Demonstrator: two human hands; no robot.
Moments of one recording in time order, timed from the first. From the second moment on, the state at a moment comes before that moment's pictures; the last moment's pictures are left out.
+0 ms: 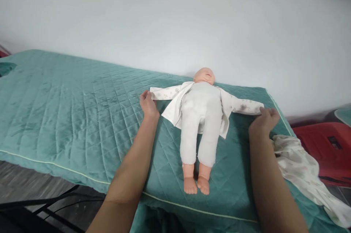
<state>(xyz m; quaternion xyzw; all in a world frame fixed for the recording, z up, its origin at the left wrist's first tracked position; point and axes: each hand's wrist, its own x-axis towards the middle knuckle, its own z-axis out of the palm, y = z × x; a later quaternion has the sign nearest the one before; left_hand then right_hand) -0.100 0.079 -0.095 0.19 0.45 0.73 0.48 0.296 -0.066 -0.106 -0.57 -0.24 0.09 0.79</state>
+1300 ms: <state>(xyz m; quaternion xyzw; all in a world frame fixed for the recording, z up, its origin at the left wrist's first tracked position) -0.093 -0.043 -0.105 0.45 0.40 0.62 0.50 0.147 -0.154 -0.100 -0.78 -0.41 0.14 0.45</state>
